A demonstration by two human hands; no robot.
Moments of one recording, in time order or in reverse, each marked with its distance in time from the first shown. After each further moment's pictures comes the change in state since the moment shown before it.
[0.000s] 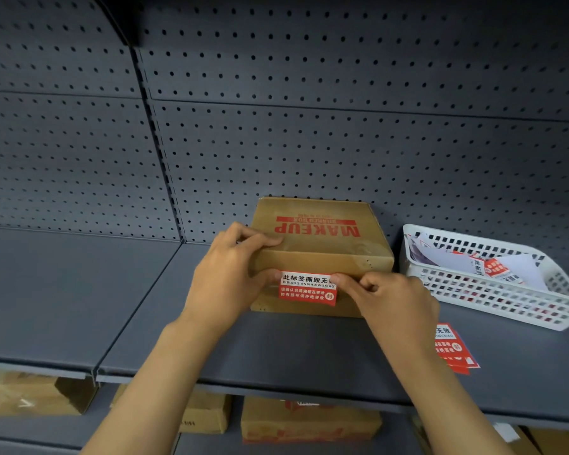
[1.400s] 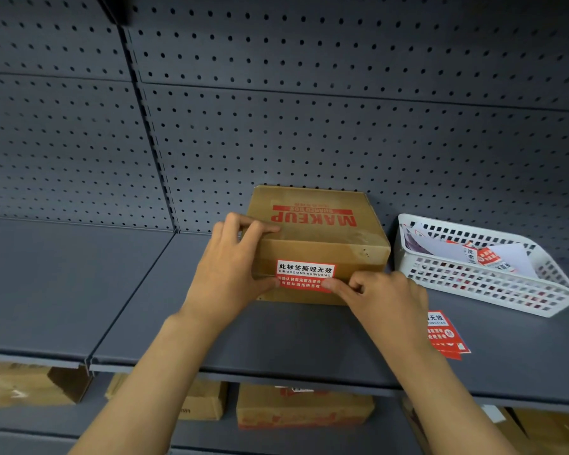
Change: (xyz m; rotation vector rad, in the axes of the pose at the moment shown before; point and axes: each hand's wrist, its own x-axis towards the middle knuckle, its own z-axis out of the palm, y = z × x) left_hand -0.004 -0.001 0.011 0.121 -0.014 0.064; right_hand -0.007 0.002 -0.001 -0.160 -0.166 -0.124
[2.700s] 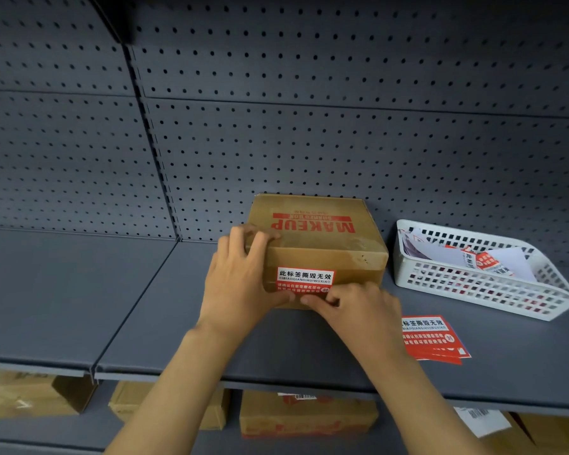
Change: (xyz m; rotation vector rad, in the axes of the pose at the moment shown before) left_hand -0.004 0.015 0.010 0.107 0.047 -0.053; right_hand -0.004 -0.023 0.010 0.030 -0.134 -0.007
